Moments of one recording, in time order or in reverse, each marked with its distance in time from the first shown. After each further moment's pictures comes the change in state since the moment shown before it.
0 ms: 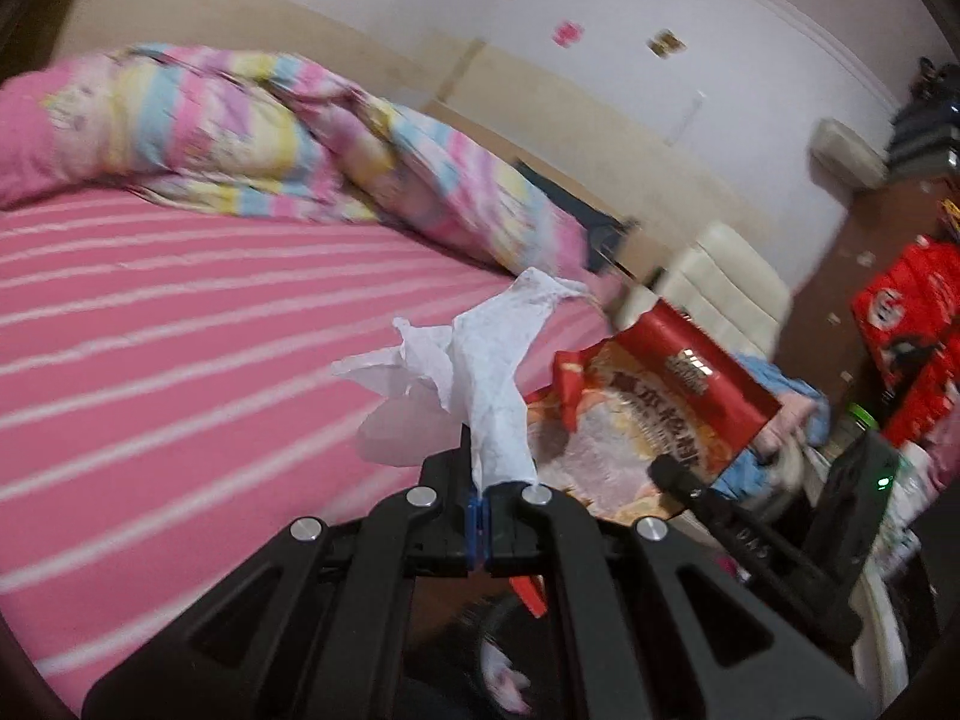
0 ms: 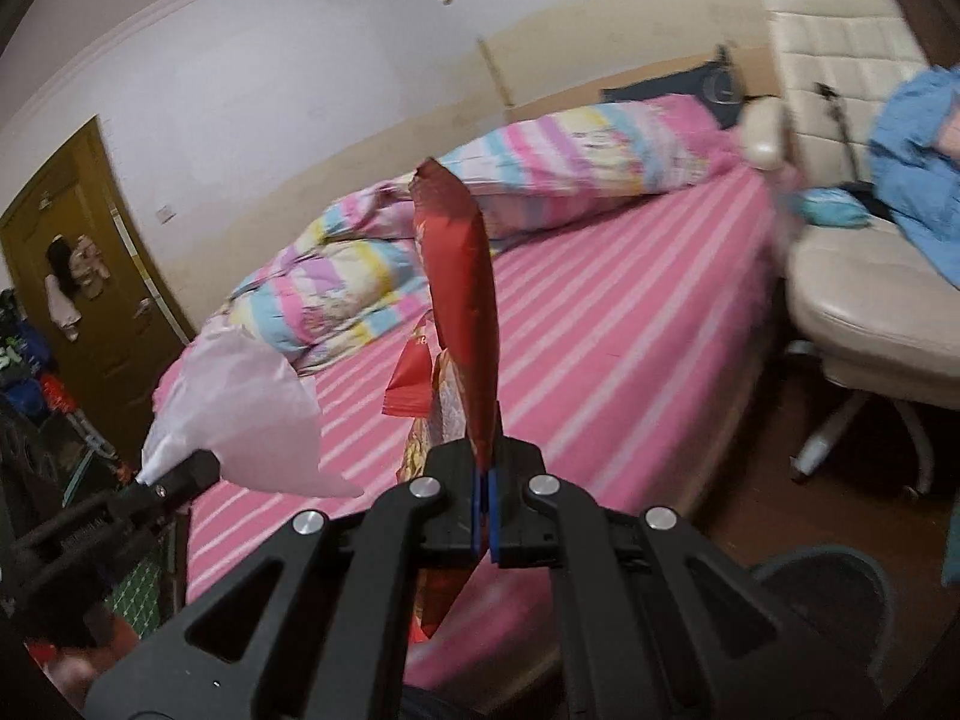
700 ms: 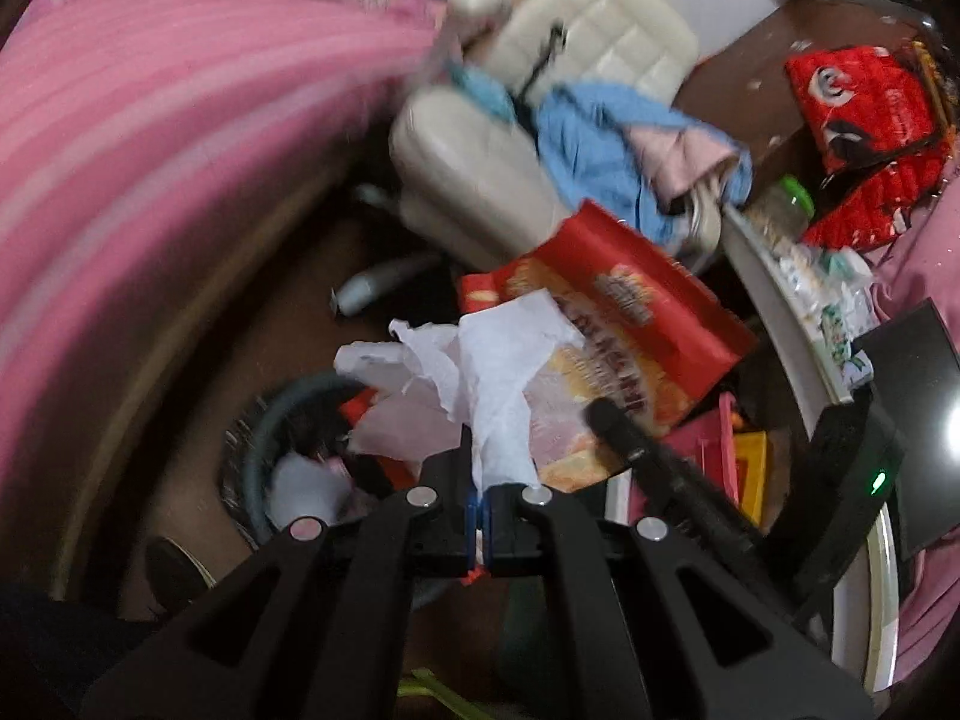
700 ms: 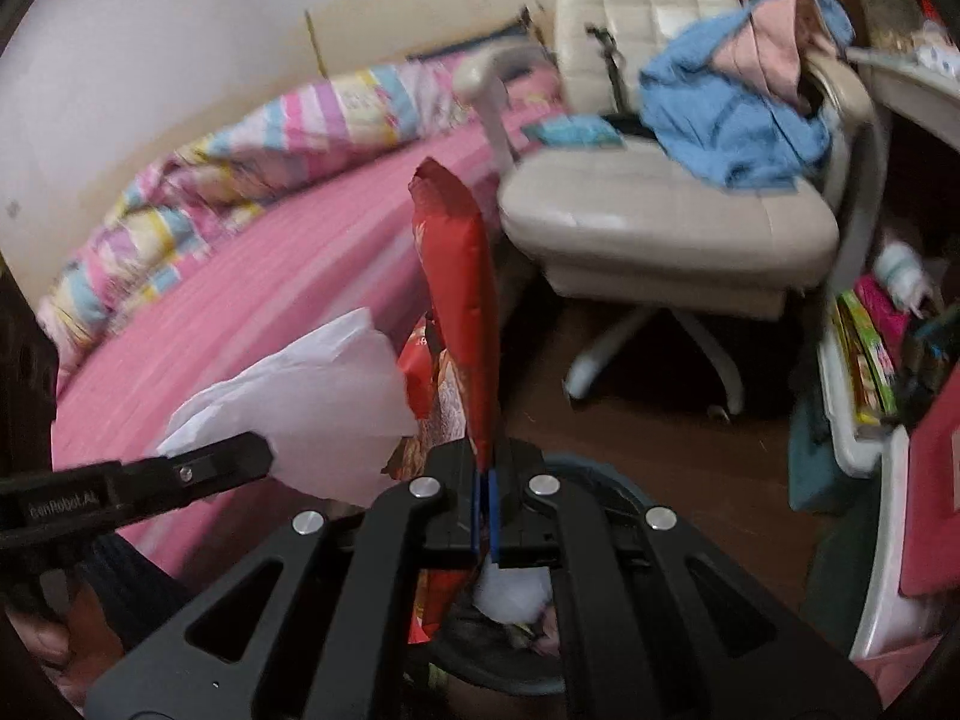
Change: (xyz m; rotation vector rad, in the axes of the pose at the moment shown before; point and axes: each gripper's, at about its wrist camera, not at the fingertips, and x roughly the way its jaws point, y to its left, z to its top) left arm 0.189 -0.129 -0.167 0.079 0.591 -0.291; right arm -0.077 -0.192 -0.093 0.066 0.096 -0.413
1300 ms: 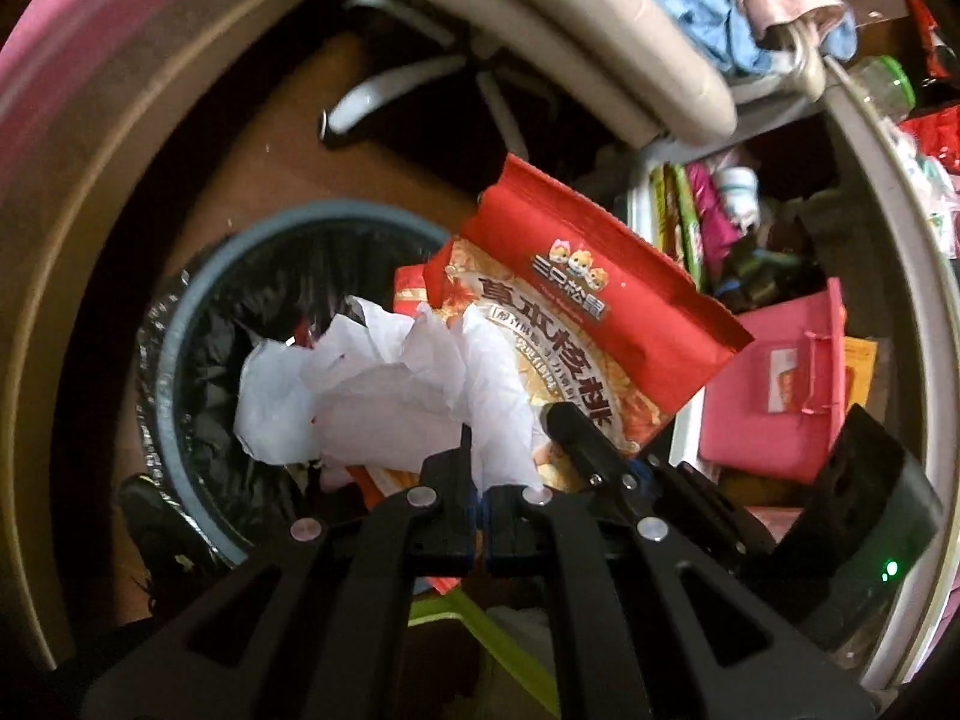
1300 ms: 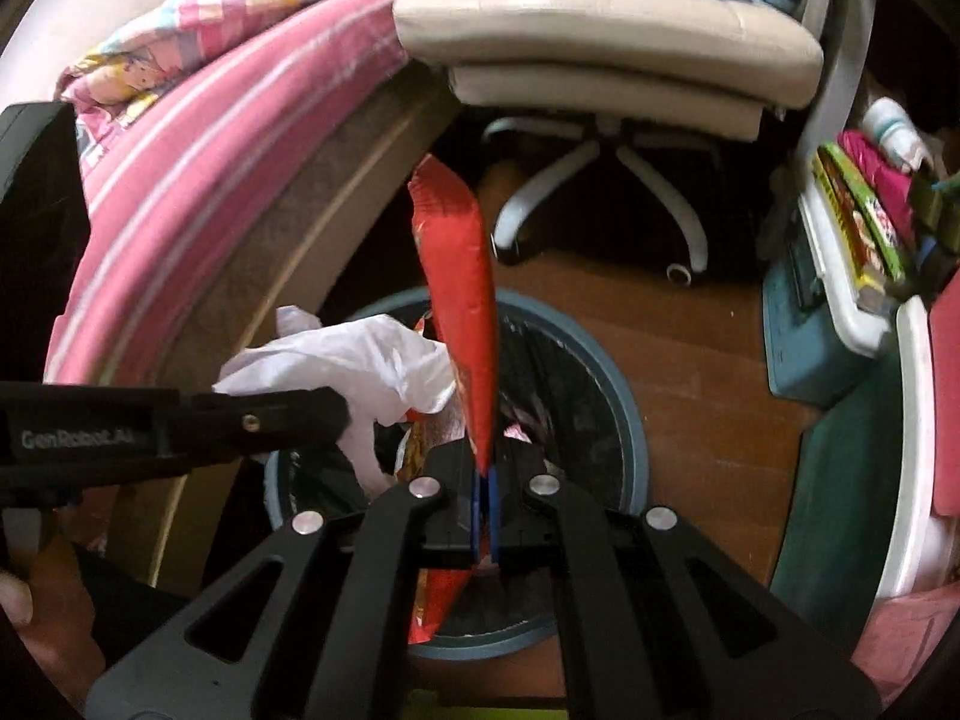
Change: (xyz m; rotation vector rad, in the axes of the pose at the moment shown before) left arm 0.171 0.038 -0.030 0.008 0.432 0.060; right arm 0.105 -0.055 -0.081 0.055 0.277 -0.133
